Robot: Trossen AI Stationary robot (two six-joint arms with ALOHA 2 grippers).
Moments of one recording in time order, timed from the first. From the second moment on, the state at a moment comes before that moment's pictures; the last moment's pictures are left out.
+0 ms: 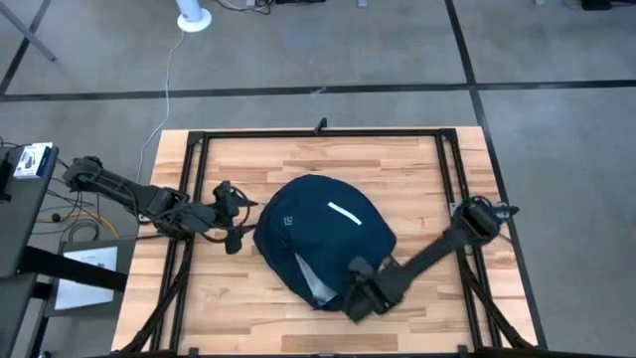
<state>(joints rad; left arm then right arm) -0.38 0.77 0.66 -0.46 -0.59 -0.28 0.60 2.03 1.51 -1.04 0.31 1.39</state>
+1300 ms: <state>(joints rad) -0.41 1.00 0.66 -0.32 -0.64 -0.58 0.54 1.54 1.17 -0.75 0.56 0.36</state>
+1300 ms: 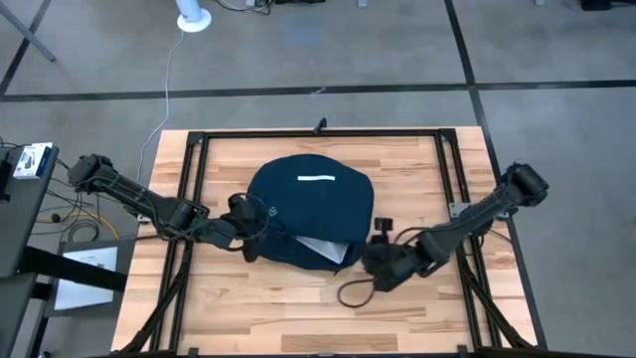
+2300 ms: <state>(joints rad) -0.42 1.00 0.66 -0.27 -0.59 -0.47 0.51 1.82 1.61 -0.85 0.56 0.32</state>
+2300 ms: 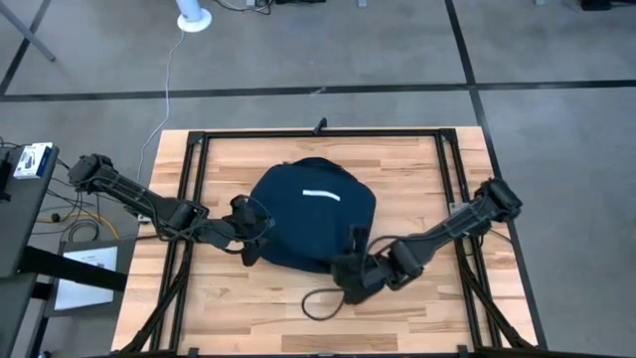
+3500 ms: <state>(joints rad) -0.47 0.88 0.74 -0.61 -0.53 -0.48 0.43 1.97 1.66 -0.43 0.33 0.33</state>
